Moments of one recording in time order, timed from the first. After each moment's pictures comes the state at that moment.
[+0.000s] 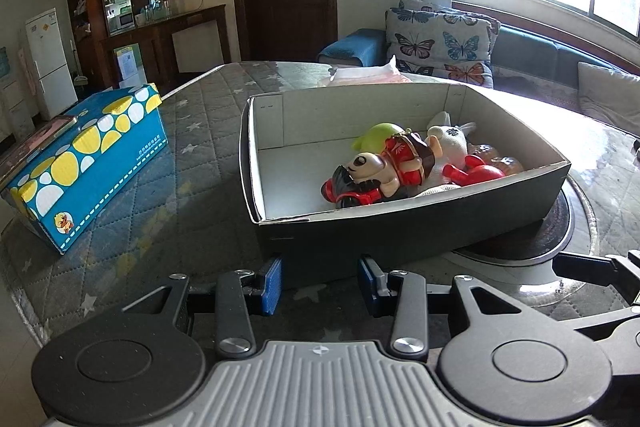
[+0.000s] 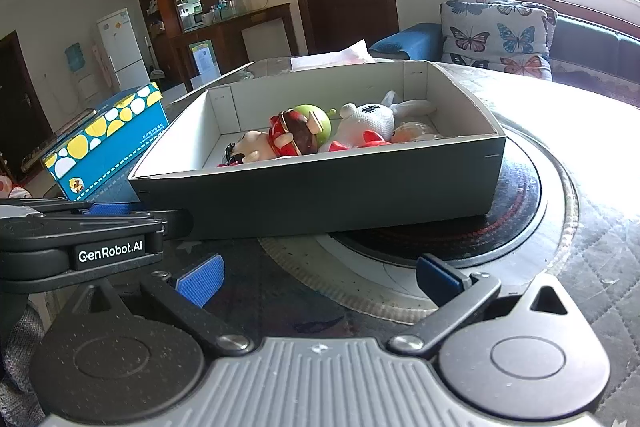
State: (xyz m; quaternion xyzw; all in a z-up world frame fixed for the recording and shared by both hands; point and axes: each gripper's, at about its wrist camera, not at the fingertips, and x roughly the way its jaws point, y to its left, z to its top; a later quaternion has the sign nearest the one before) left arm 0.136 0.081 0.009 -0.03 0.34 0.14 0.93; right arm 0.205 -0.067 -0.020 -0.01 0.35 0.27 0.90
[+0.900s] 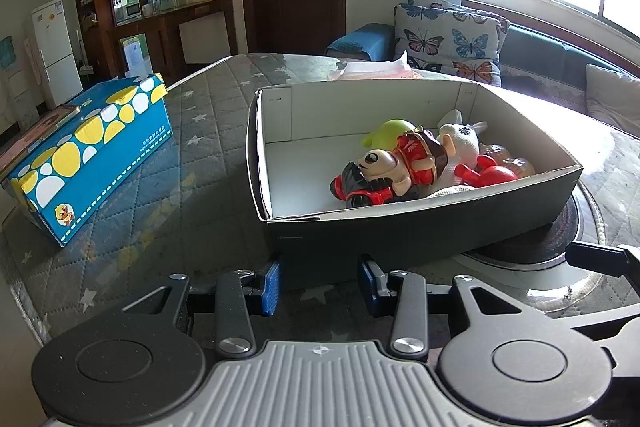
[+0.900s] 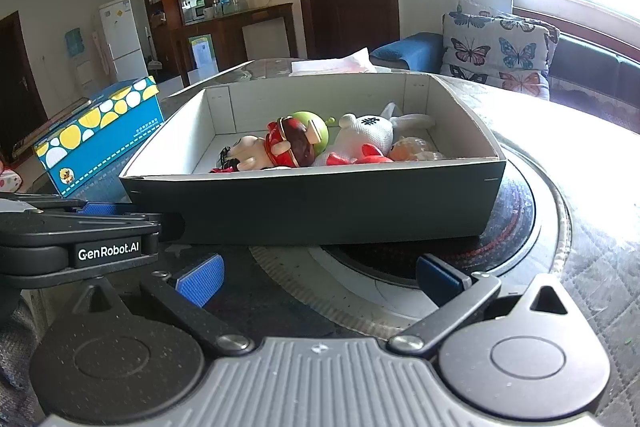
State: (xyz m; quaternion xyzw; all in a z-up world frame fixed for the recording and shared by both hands) left arm 0.142 0.088 0.006 -0.04 0.35 0.14 0.93; right arm 0.211 -0.061 -0.016 -0.04 0.33 0.27 0.90
